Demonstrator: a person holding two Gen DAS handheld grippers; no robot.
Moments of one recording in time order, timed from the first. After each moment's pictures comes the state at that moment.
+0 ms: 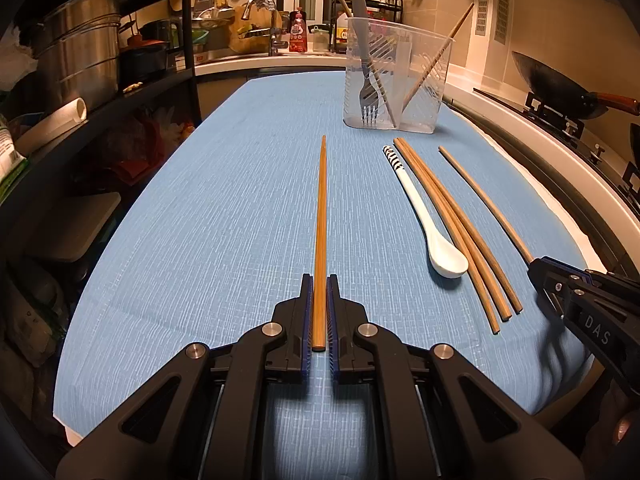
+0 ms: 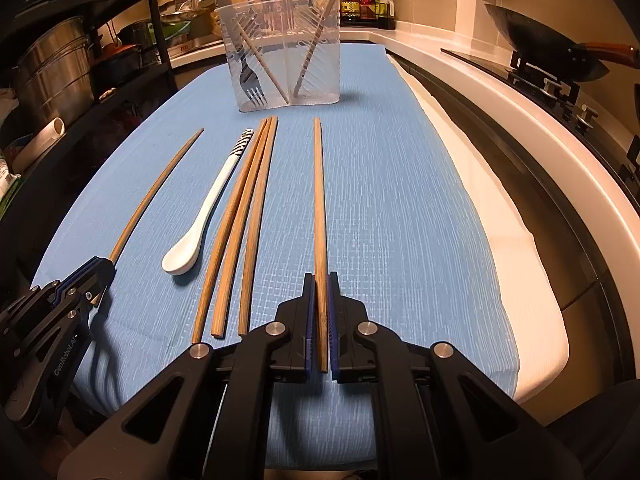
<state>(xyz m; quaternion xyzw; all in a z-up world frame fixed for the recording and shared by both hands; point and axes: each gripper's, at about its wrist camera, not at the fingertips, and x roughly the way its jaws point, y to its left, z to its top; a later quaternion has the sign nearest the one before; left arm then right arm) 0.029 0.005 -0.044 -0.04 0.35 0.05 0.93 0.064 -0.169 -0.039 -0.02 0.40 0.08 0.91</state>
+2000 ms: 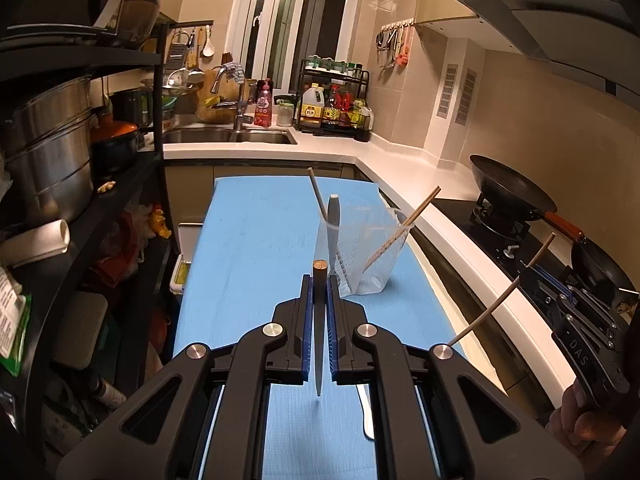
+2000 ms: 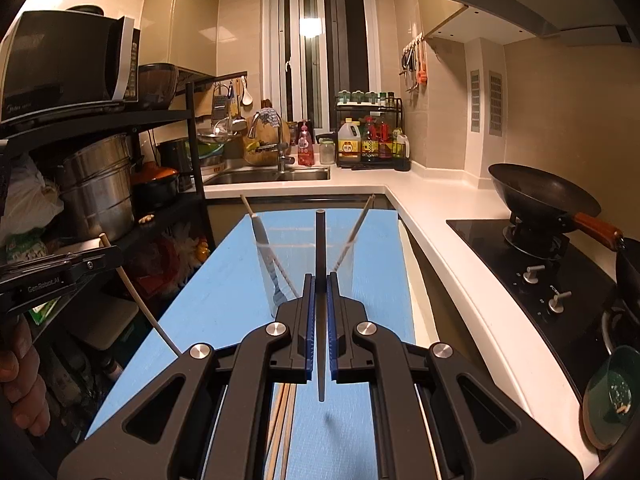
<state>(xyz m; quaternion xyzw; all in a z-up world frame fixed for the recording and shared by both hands) 0.077 0.055 0.161 -0.07 0.27 -0.03 0.96 0.086 -0.180 0.161 0.00 0.19 0.13 0.97</state>
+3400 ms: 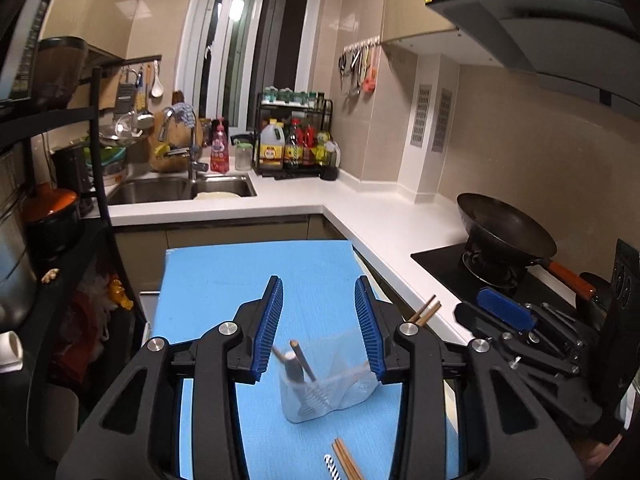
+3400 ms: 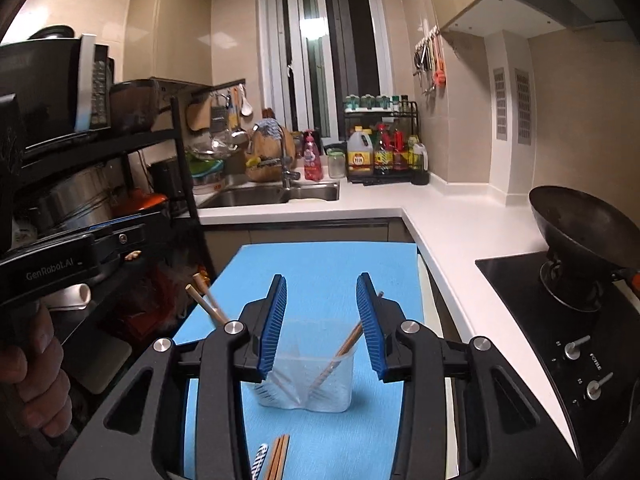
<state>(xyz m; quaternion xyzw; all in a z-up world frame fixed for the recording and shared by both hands) 0.210 0.026 0.218 -0.04 0.20 -0.09 0.97 0.210 -0.178 0.193 0.00 0.18 0.16 0.97</state>
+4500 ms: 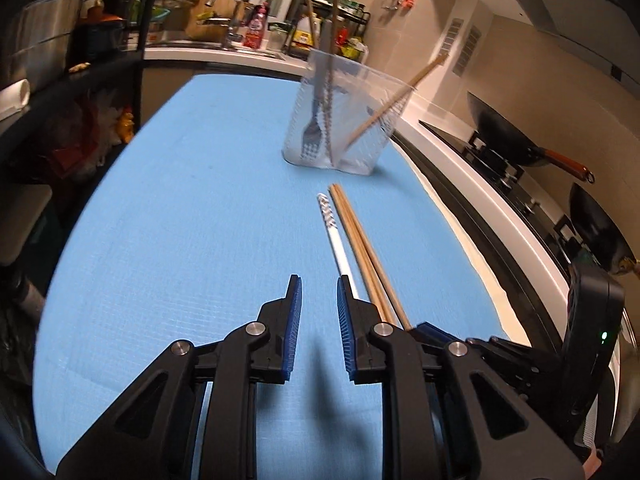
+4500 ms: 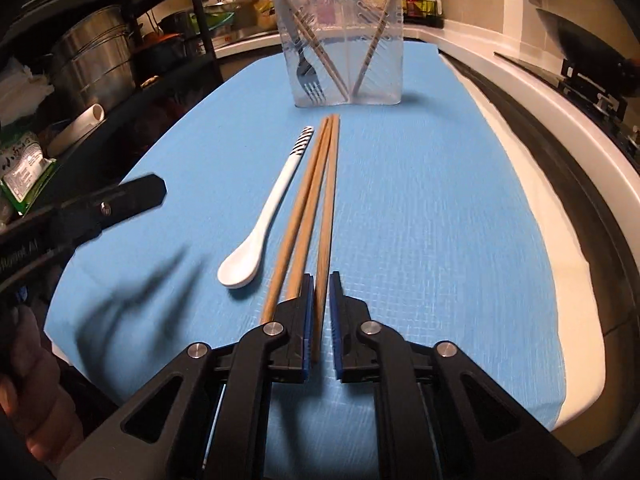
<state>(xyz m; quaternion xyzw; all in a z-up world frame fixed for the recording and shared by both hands) 0.058 0.021 -0.009 -0.14 0.35 -0.09 0.92 0.076 -0.148 -0.041 -0.01 0.41 0.16 0.90</state>
